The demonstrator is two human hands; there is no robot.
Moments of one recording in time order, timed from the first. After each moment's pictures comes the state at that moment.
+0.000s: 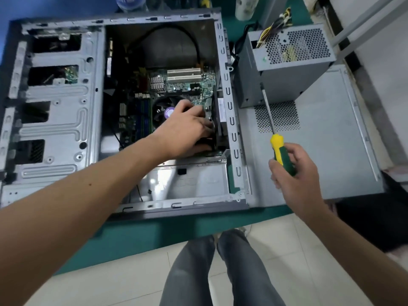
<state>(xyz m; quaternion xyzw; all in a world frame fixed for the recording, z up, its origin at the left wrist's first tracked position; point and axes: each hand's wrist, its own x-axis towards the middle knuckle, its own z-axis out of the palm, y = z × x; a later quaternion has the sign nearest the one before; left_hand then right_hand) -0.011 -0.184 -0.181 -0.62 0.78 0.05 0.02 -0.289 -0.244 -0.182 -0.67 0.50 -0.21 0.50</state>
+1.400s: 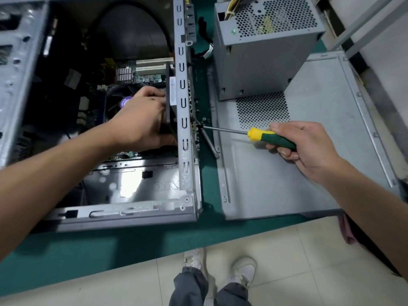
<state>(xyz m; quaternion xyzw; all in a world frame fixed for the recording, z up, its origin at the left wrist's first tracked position) -0.021 -0.201 -0.184 -0.62 0.77 0.06 -0.14 -0.310 -0.358 -0.236 -0.56 0.45 -0.17 0.68</state>
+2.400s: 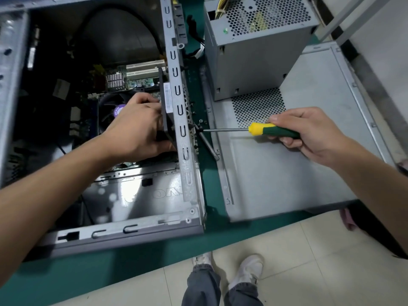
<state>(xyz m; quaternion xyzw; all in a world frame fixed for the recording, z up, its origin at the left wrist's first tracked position) -0.018 -0.200 -0.185 -0.58 0.79 0.05 -0.16 -0.305 -0.378 -0.228 -0.55 0.43 -0.15 0.70</state>
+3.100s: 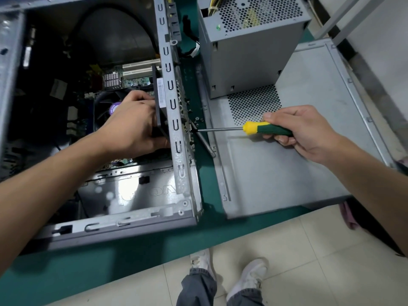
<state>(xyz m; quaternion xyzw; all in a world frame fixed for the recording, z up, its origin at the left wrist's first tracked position) -0.020 -0.201 -0.187 -0.57 0.80 0.06 -0.18 -0.303 -0.372 -0.233 -0.57 0.43 -0.14 0.68</state>
